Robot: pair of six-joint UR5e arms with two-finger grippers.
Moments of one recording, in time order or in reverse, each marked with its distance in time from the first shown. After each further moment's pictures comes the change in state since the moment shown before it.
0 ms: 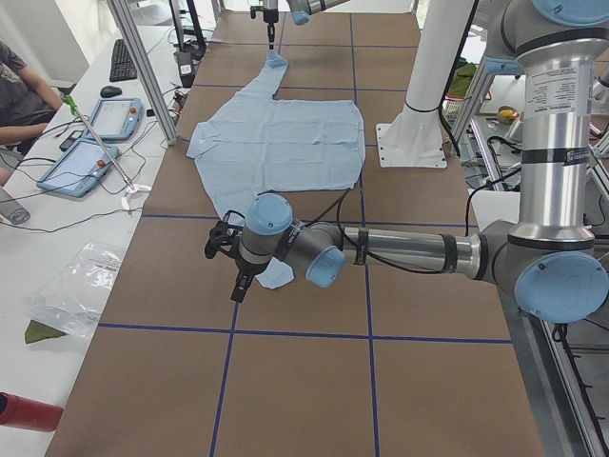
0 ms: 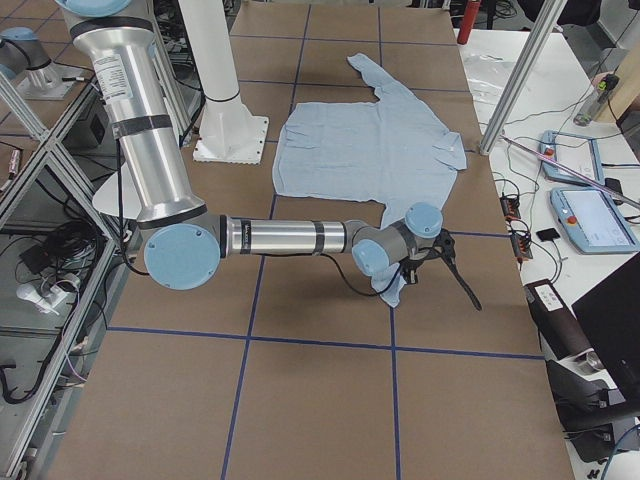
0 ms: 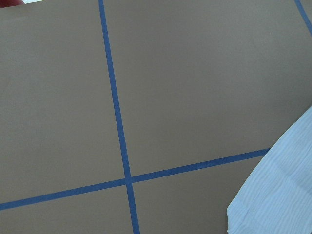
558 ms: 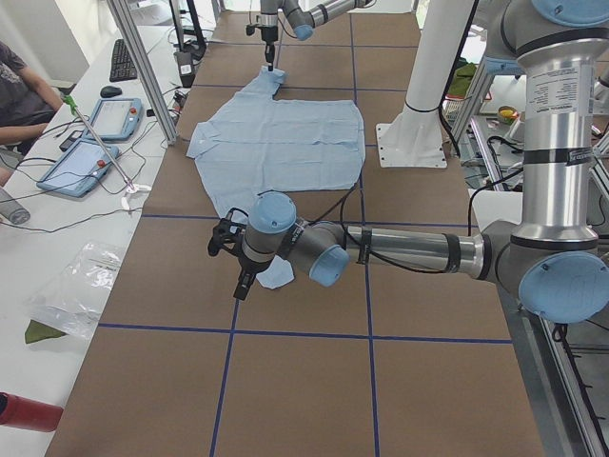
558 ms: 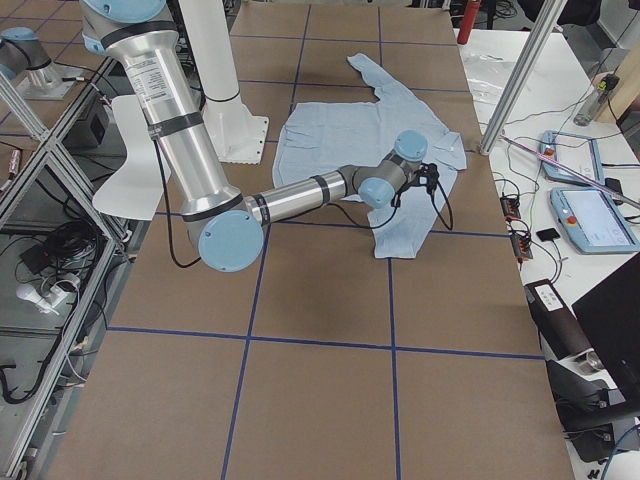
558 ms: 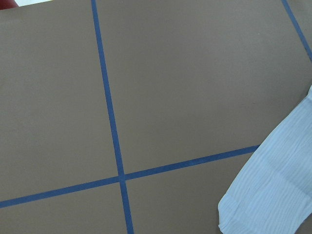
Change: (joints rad) left arm 0.000 0.009 -0.013 -0.003 -0.011 0.000; right arm -0.235 0.172 0.134 0.005 -0.062 0.596
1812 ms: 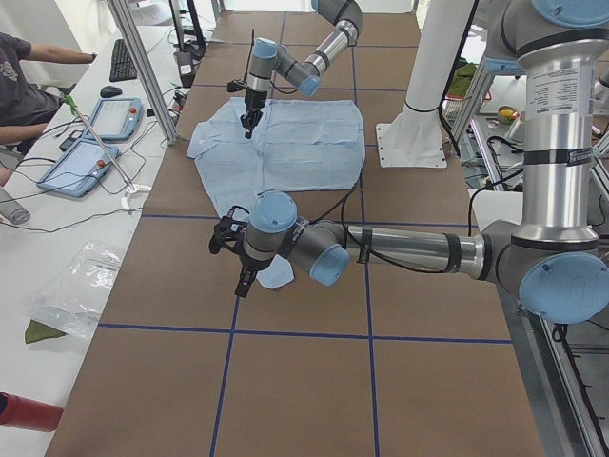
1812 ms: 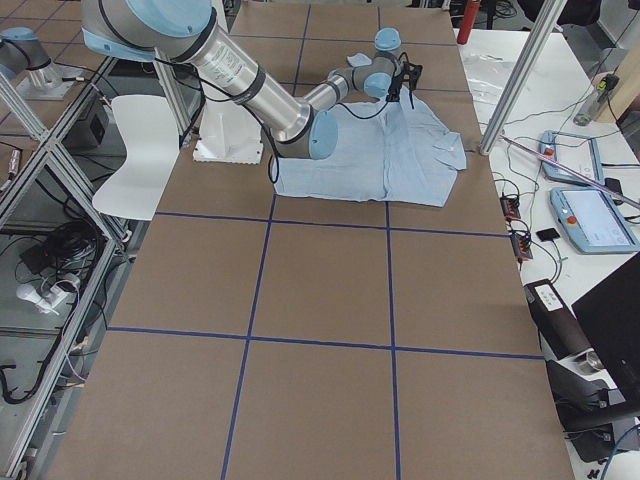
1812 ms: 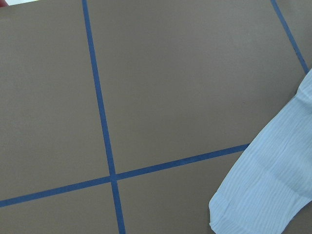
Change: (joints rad) left arm 0.000 0.002 -0.008 -0.002 -0.019 0.000; right arm -0.339 0.709 -0.491 0.053 -0.484 0.553
